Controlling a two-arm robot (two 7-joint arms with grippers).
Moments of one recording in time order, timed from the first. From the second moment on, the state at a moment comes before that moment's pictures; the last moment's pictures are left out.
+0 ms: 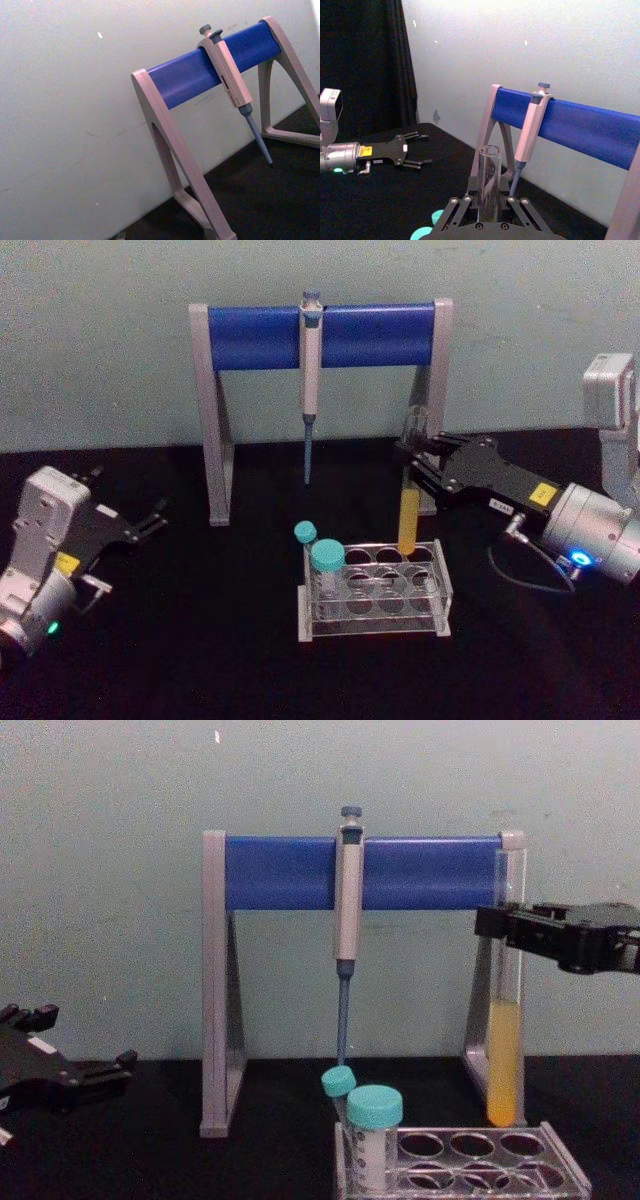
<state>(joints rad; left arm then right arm) -0.20 0.60 0.45 -1.41 -0.25 -0.12 0.03 0.31 0.57 -0.41 -1.55 0.63 0.02 0.57</state>
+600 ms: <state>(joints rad) -0.20 0.60 0.45 -1.41 -0.25 -0.12 0.03 0.34 0.54 -0.44 -1.50 0.61 0.00 0.60</state>
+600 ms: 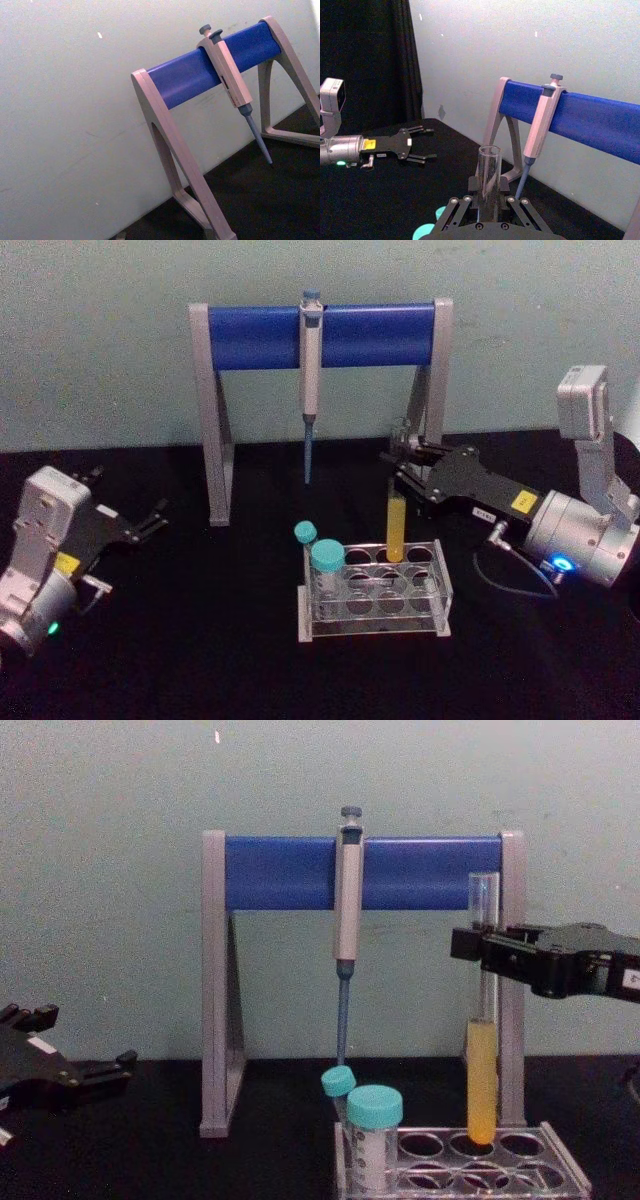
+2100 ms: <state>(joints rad) -0.20 0.60 0.45 -1.41 -0.25 -0.12 0.03 0.36 0.48 -0.47 -1.36 0.54 -0.05 0.63</state>
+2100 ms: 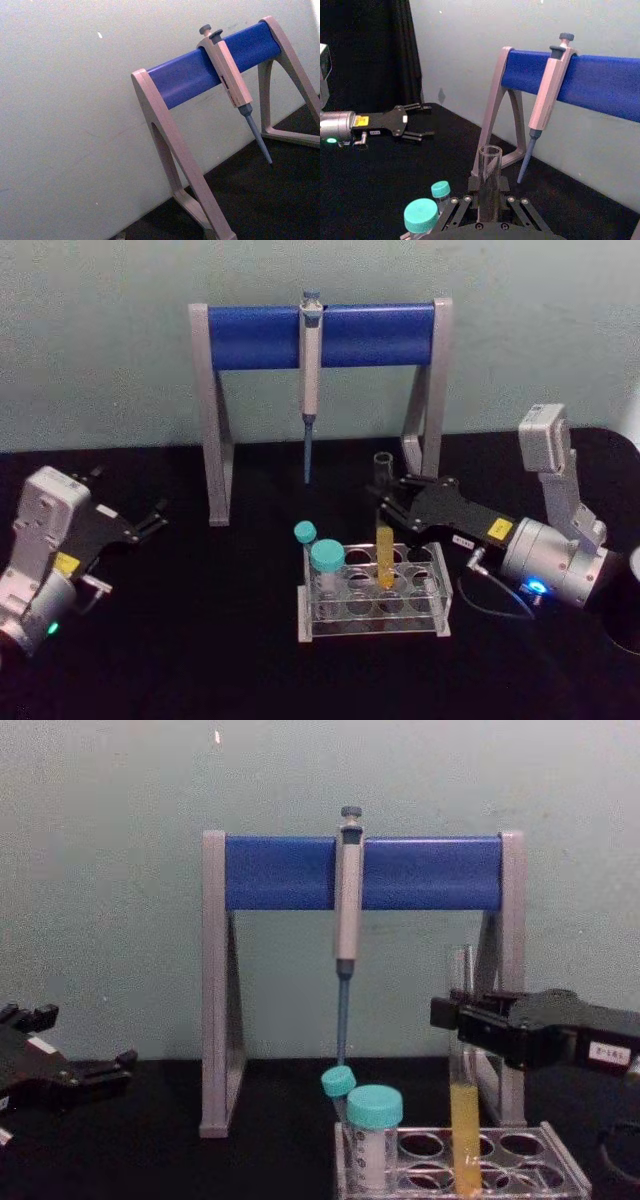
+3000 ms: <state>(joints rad) -0.20 0.60 0.45 -1.41 -0.25 -0.12 0.03 0.37 0.47 -0.49 -1.33 0.53 -0.01 0.63</state>
